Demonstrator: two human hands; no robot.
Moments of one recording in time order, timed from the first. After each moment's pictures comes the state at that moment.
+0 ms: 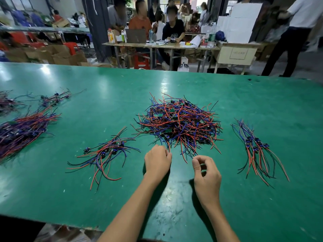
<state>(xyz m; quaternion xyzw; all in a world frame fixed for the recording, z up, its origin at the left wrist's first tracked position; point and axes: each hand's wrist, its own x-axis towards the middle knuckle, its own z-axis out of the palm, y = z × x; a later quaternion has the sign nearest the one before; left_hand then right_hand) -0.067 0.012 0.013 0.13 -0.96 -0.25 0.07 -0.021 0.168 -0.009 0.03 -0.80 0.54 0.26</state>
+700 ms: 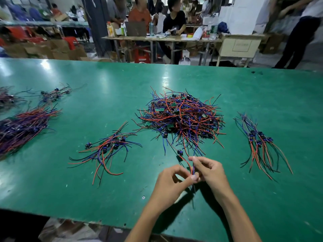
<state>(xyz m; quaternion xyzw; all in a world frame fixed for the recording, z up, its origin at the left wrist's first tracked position) 0.027 0.035 0.012 0.00 -0.77 -0.64 -0.03 -0.028 0.188 -0.002 -0.03 -0.66 0.75 -0.08</state>
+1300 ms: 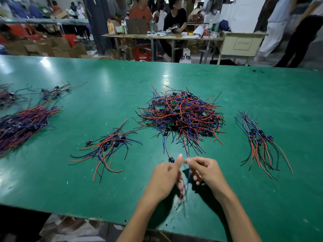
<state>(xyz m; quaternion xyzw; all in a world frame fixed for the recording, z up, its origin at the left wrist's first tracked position) 0.022 0.024 0.031 0.07 -0.82 -0.56 -0.07 -0.024 0.181 0.004 -0.02 -0.70 0.70 -0.13</state>
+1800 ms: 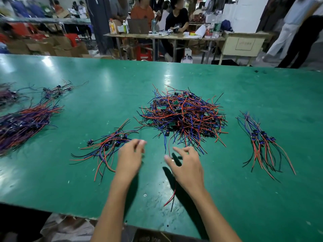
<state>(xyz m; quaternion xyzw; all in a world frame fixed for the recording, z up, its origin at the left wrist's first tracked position) -0.010 -0.062 0.042 0.17 -0.85 -0.49 0.13 -0.025 0.119 0.001 0.04 -0.92 0.38 0.06</state>
